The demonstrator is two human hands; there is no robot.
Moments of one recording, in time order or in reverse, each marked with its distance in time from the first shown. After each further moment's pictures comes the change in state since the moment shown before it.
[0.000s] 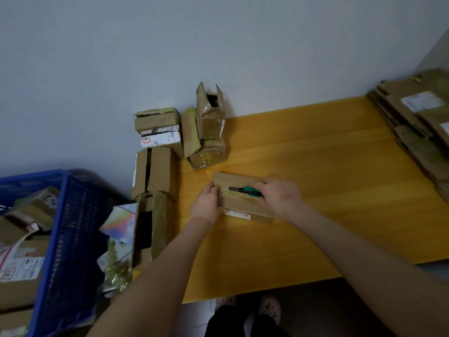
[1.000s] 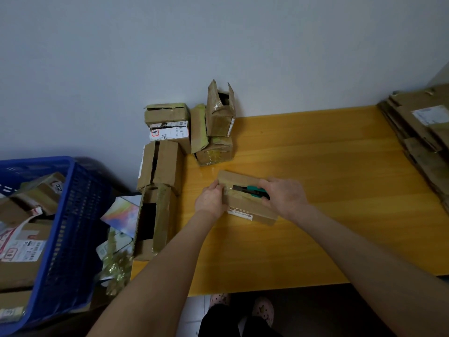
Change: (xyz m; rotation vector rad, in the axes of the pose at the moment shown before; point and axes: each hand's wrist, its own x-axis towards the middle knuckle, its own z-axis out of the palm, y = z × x) left_hand 0.000 0.004 -0.004 0.002 -0.027 -0.026; right_hand -0.004 0.000 -0.011 -0.022 0.051 -0.064
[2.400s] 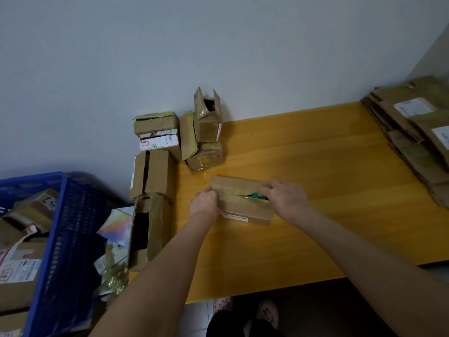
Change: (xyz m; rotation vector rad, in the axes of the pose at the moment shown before) left_hand 0.005 0.013 -0.003 0.171 -0.062 -0.064; right_hand -0.017 0.023 0.008 -0.088 -0.111 0.050
